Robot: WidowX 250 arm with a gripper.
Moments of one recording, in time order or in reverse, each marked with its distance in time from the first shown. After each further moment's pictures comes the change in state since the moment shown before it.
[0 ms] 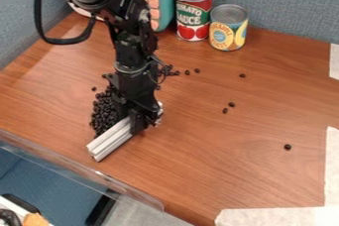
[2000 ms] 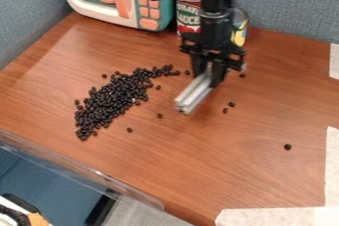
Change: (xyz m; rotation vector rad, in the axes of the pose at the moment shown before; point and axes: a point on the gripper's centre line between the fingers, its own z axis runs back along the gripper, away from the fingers) arm 0.133 -0.064 0.049 -0.142 -0.047 0.113
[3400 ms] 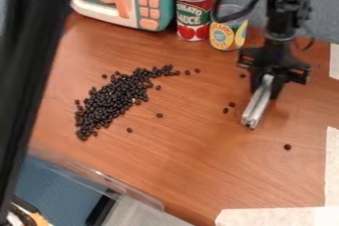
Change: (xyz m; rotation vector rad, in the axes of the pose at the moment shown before) arm 0.033 -0.050 -0.034 0.056 -0.074 0.168
